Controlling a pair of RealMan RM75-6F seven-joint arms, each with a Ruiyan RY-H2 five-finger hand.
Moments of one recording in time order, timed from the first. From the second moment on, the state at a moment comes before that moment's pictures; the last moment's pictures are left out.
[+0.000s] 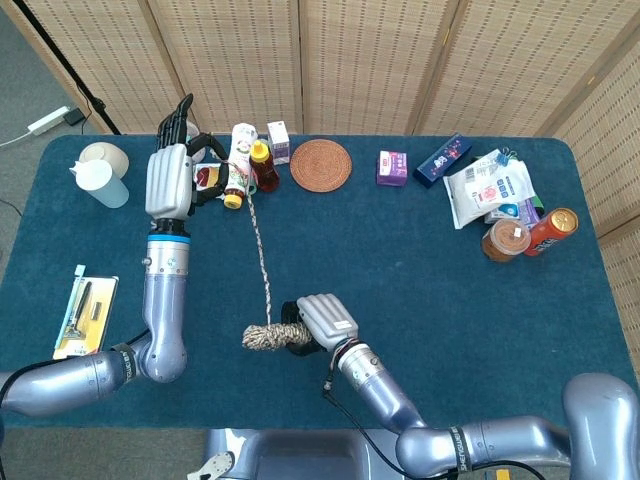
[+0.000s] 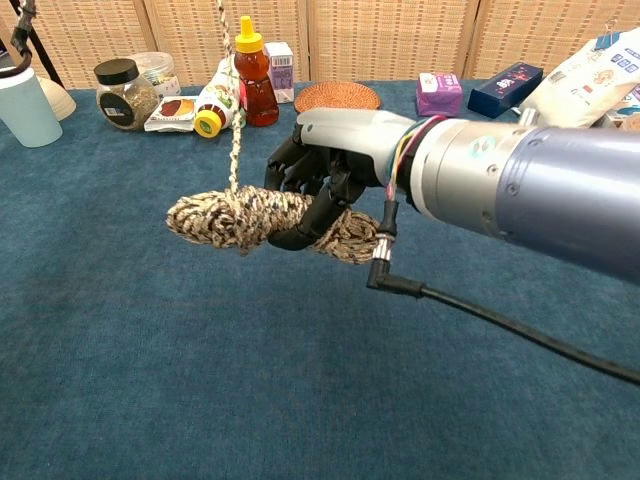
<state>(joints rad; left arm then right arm) -0.91 -1.57 -0.57 -1.53 0.84 1.34 0.28 0.88 -1.66 0.35 -1.94 -0.61 1.02 -0.52</state>
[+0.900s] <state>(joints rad) -0.79 -1.70 -0.29 -1.28 1.04 1.26 0.15 1.05 -1.54 0.56 -1.97 -0.21 1.12 -0.34</state>
